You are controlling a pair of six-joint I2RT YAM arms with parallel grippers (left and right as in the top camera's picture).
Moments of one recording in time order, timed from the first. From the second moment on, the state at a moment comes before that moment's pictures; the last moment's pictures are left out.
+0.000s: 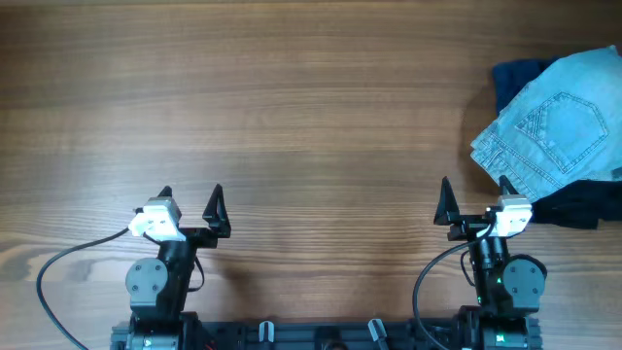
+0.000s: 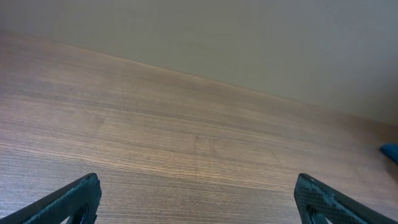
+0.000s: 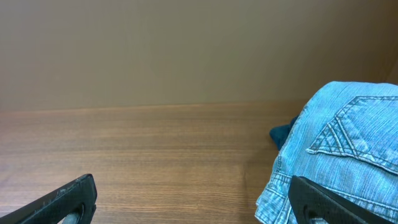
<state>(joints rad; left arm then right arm) -0.01 0.07 0.01 -0.06 0.10 -0.29 -0.06 0.02 0.01 0.00 -0.10 0.06</state>
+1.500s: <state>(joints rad) -0.01 0.08 0.01 -0.06 0.10 -0.29 -0.06 1.10 0.76 -0.48 0.25 0.15</state>
